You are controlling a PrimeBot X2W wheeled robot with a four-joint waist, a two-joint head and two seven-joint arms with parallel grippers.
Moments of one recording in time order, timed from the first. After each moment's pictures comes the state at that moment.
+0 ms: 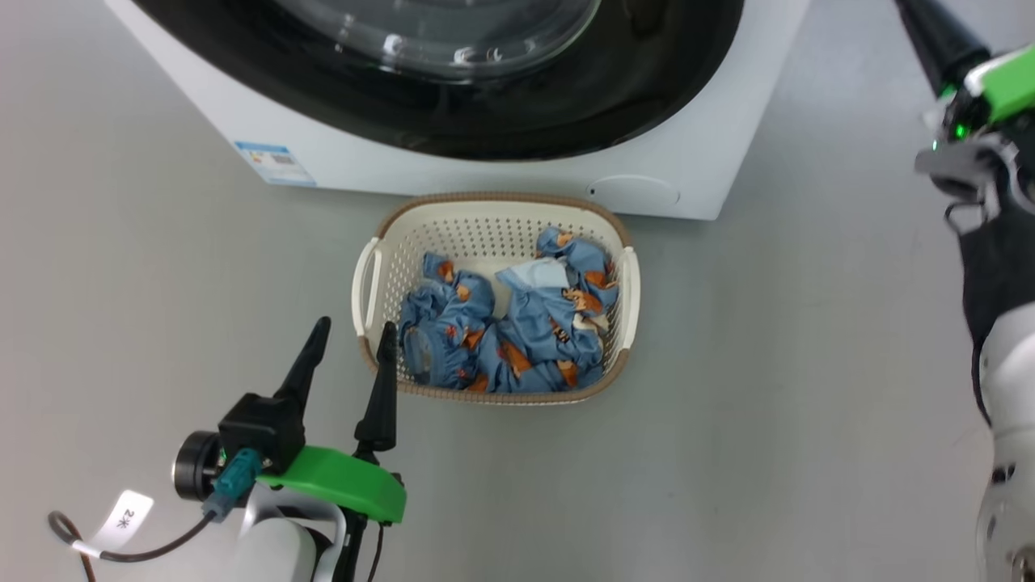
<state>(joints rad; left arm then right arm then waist) -0.28 0.04 -0.28 0.25 -0.27 0.05 -0.26 -1.01 -0.22 -0.18 0.70 1.25 0.13 0.41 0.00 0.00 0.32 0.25</state>
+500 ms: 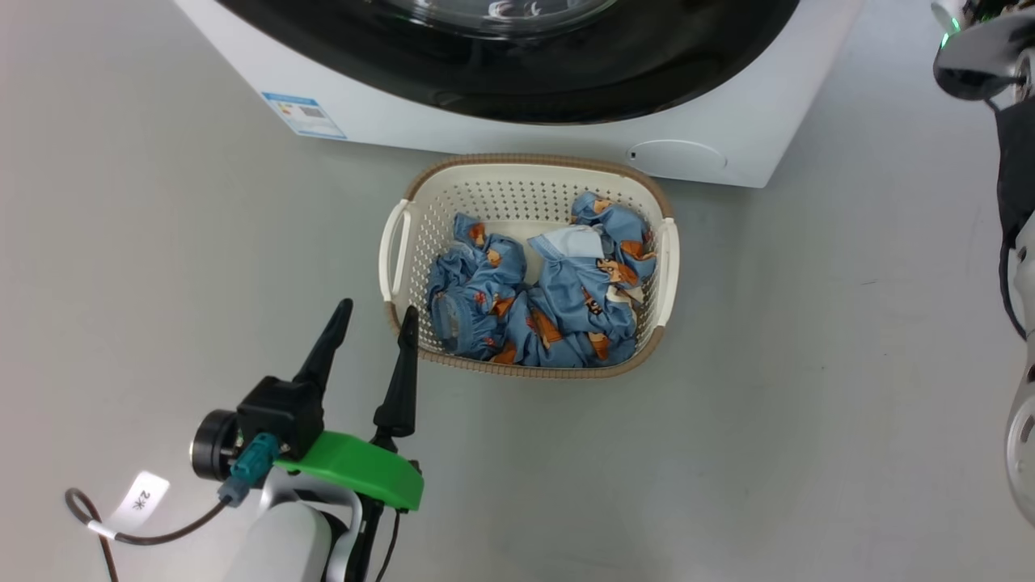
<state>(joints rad) -0.31 0.03 -0.32 0.25 -0.28 0.05 -0.26 -1.28 -0.22 -0.22 0.92 1.24 0.13 0.55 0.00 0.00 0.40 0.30</state>
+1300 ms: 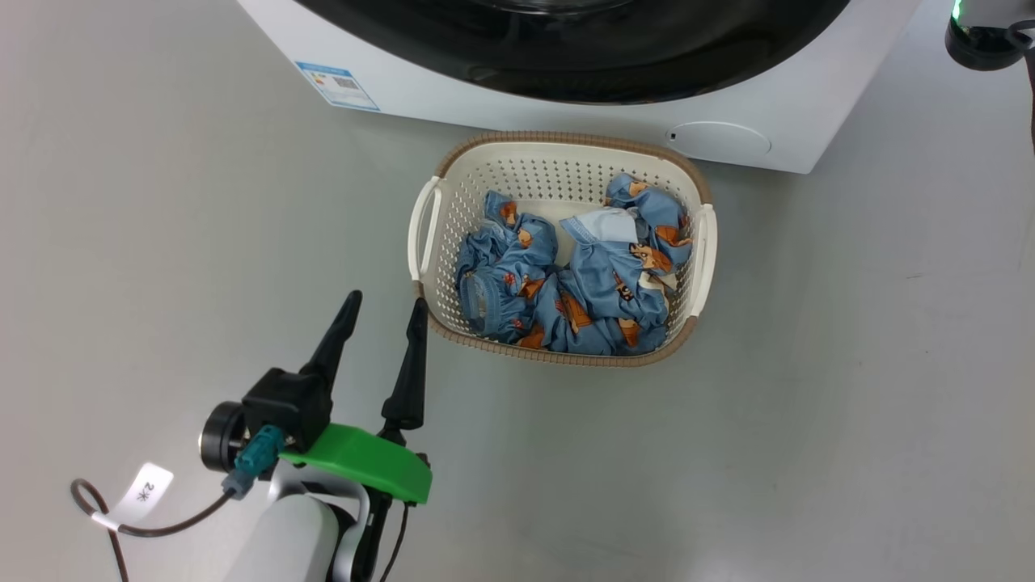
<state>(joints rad) -0.33 0.03 -0.34 0.24 -0.32 0.06 -0.26 -1.50 -0.25 -0.25 1.21 1.15 0.13 0.61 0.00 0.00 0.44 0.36</state>
